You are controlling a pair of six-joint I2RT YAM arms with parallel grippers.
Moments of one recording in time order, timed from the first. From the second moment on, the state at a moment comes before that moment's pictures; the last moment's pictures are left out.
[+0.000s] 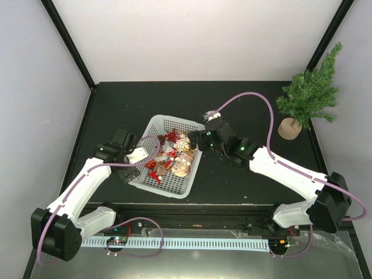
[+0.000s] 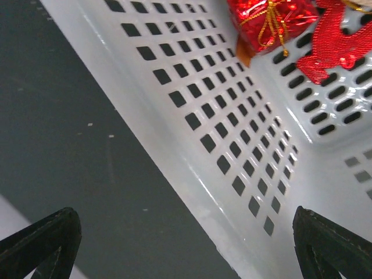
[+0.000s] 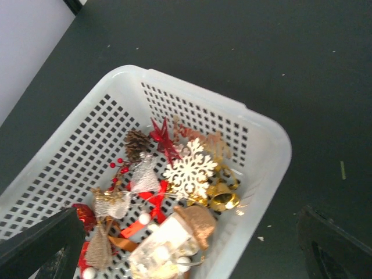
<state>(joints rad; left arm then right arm) -0.28 1.05 0.81 -1.02 -0.15 0.64 0.87 1.34 1.08 -0.36 0.23 0.54</state>
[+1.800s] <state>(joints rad) -0.24 0.62 0.96 -0.97 0.72 0.41 0.20 1.39 1.31 0.13 1.14 -0.03</state>
